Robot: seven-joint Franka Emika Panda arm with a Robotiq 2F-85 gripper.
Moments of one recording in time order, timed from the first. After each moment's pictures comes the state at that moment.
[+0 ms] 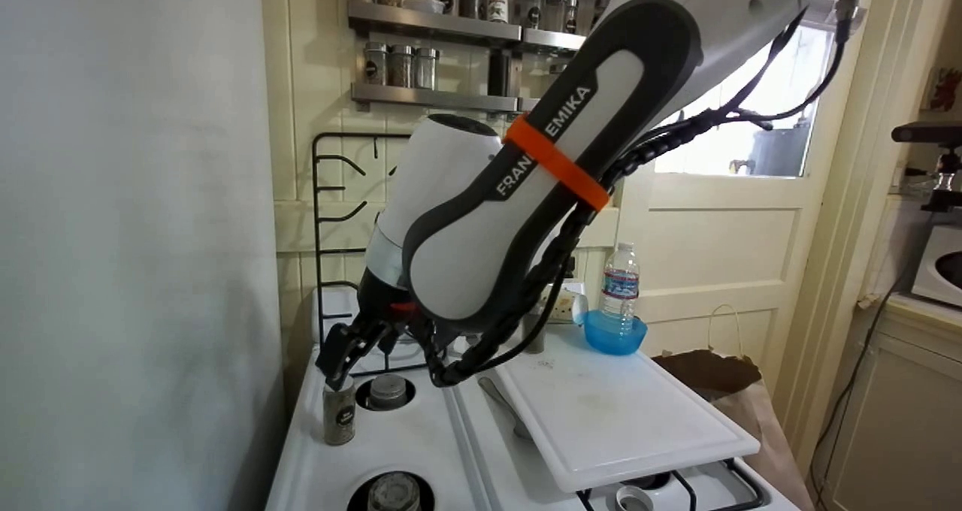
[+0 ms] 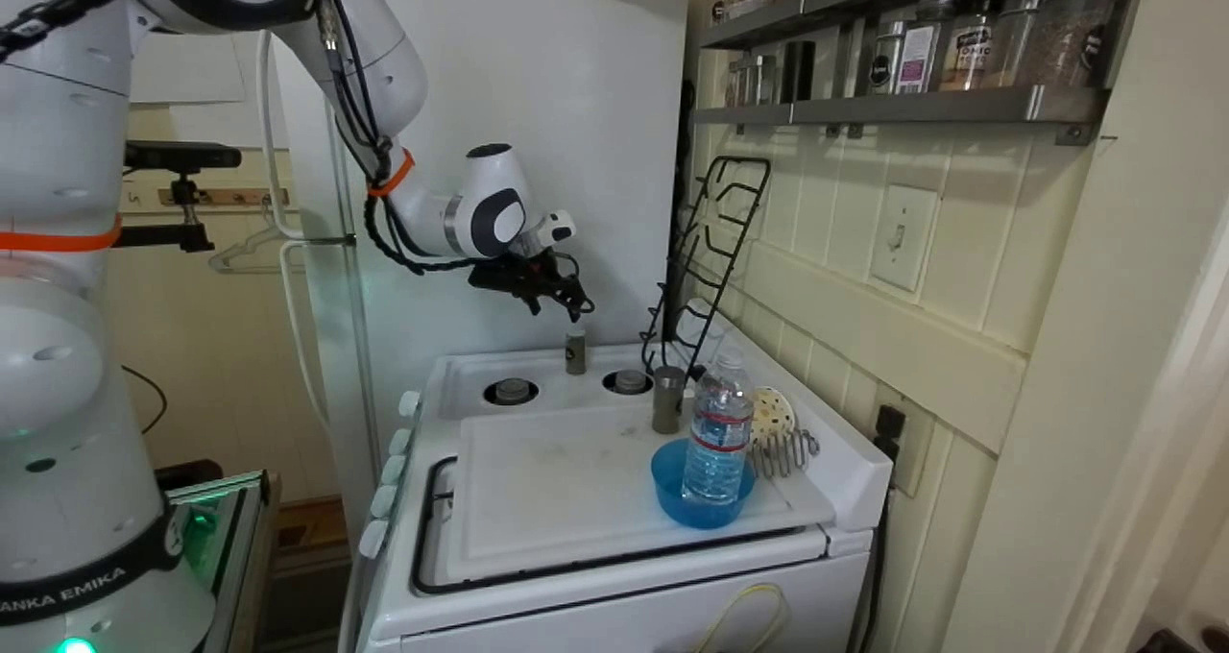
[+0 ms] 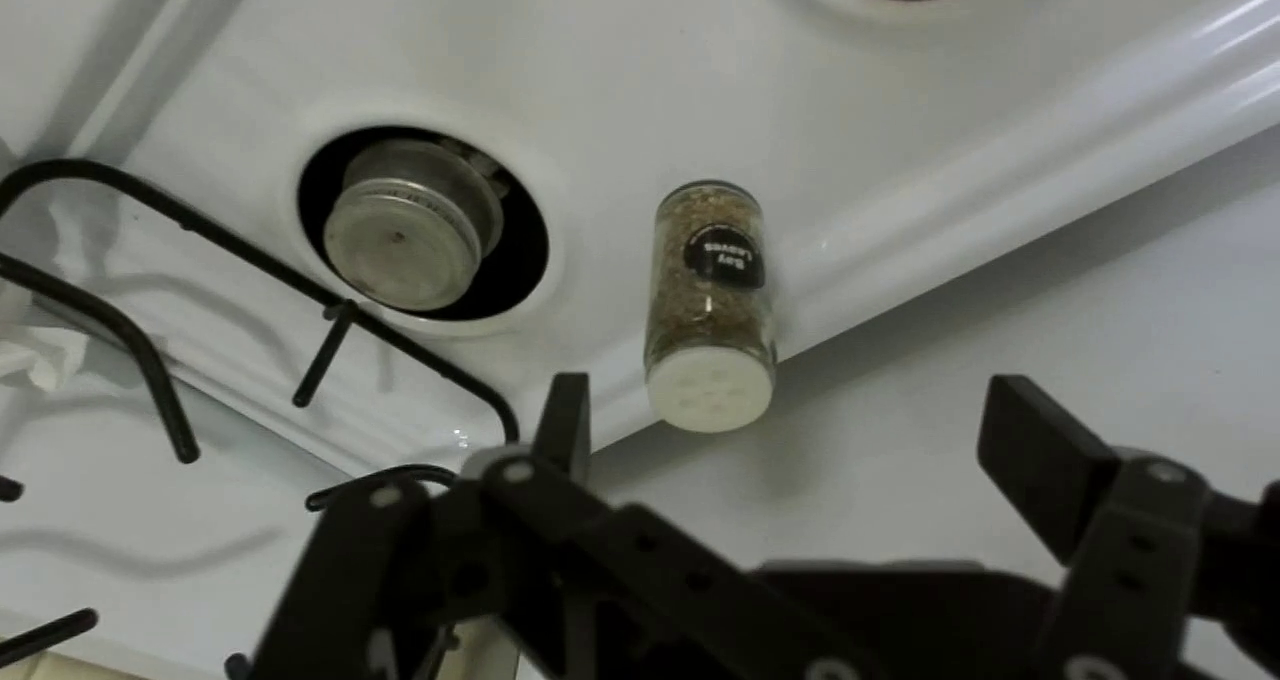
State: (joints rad) arm 0.35 0.27 0.16 -2.24 -0.23 2.96 0.06
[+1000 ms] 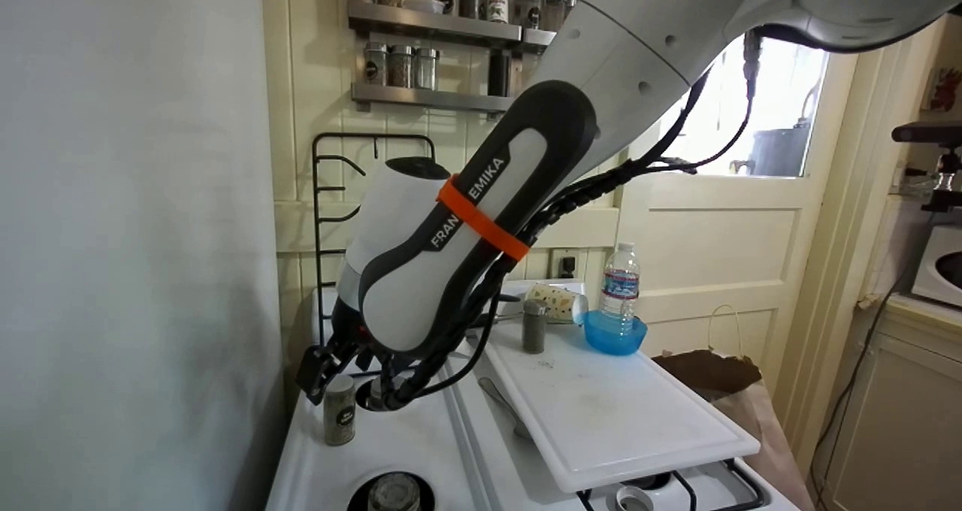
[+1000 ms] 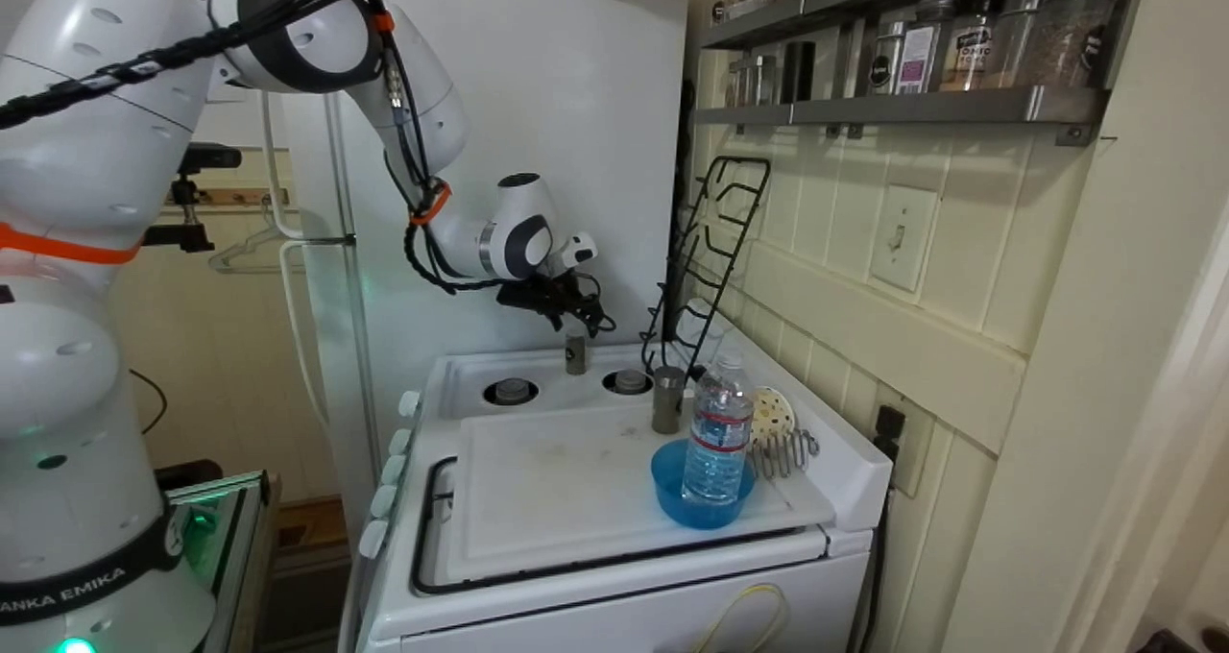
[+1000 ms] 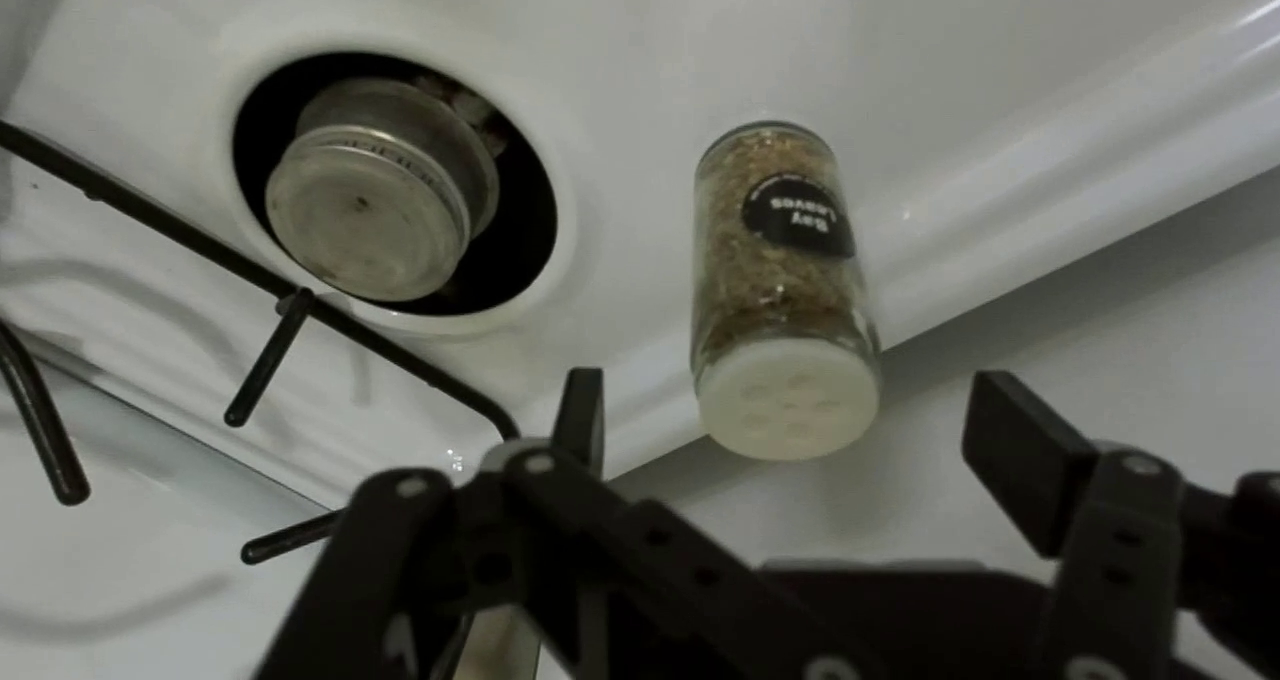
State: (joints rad) arm 0.43 0.48 0.07 -2.03 -0.24 2.96 0.08
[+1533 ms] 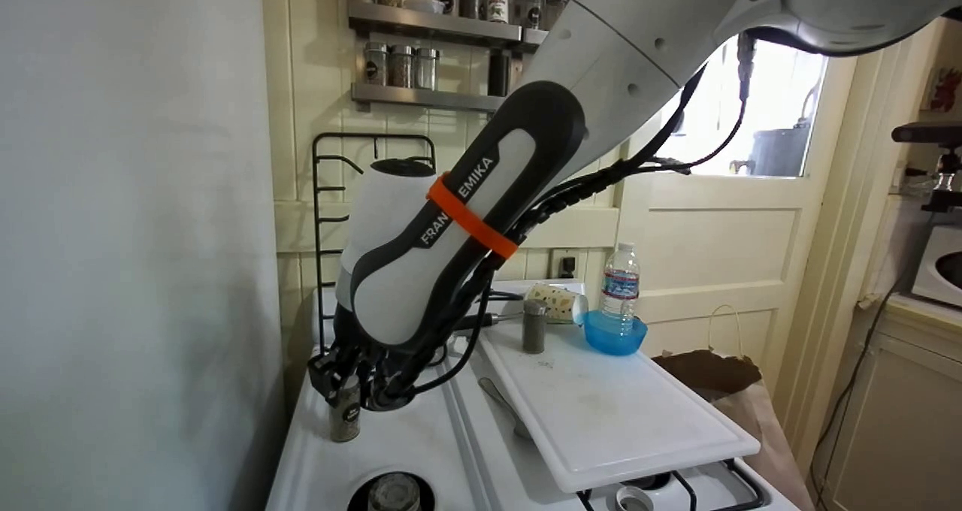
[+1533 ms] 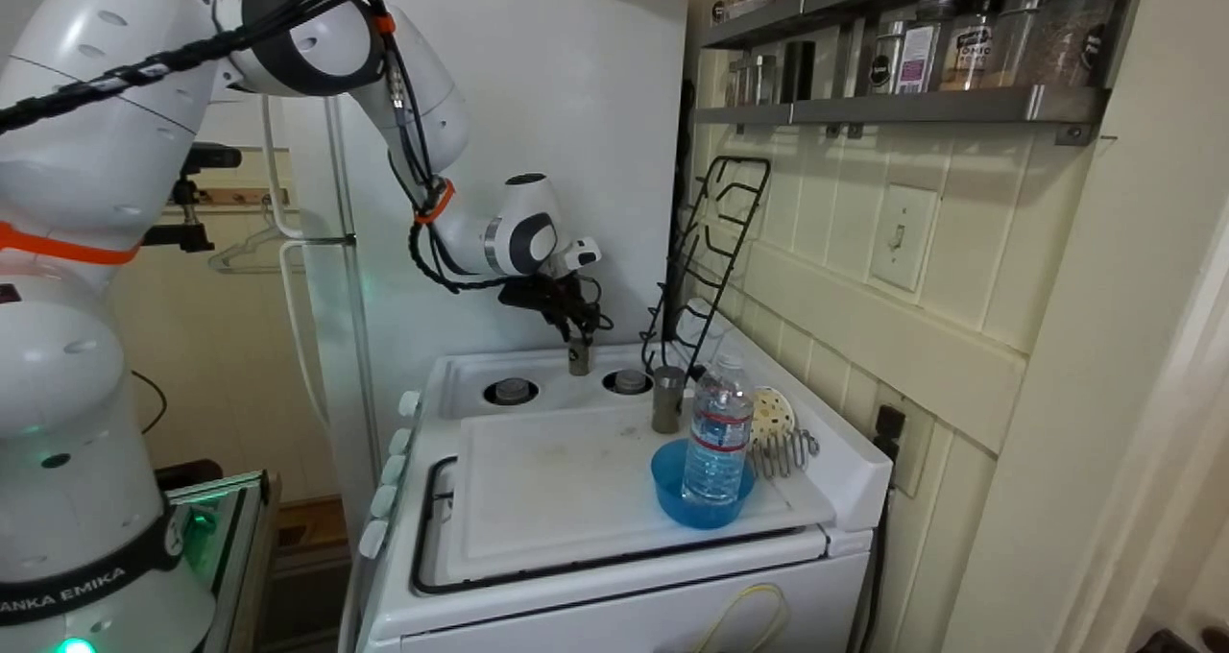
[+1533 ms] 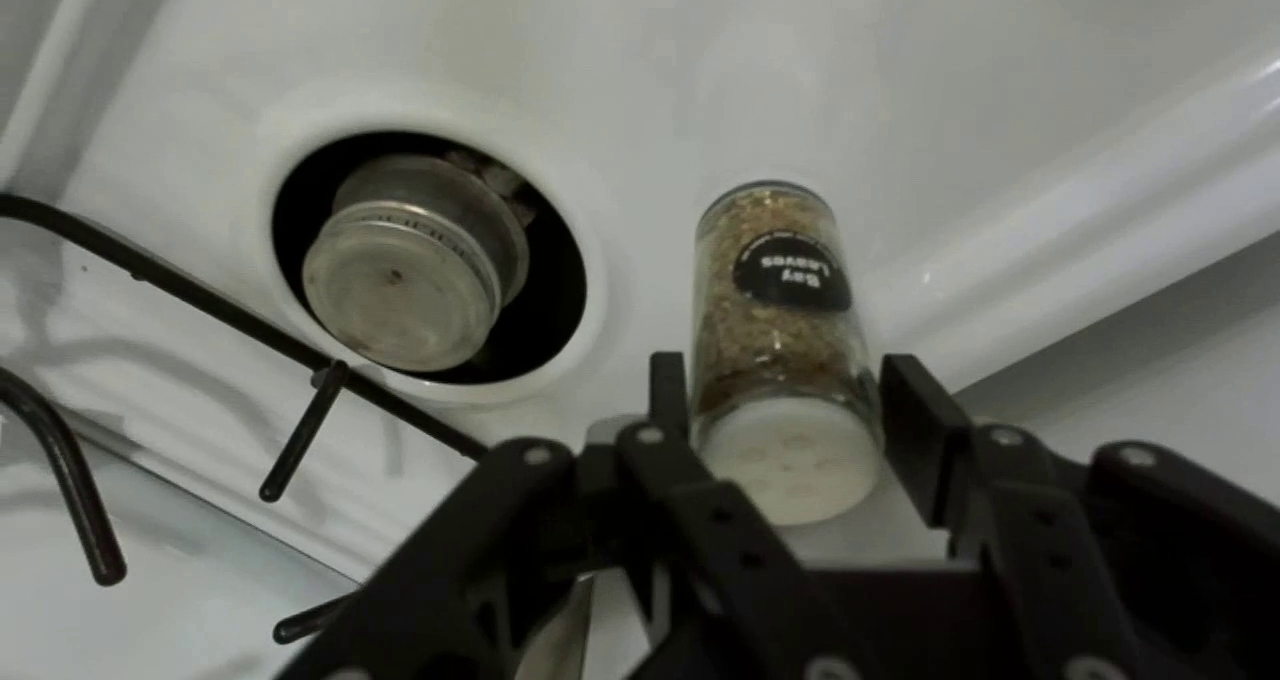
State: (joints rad) arm 0.46 0.50 0.04 -1.98 -0.24 2.85 0.12
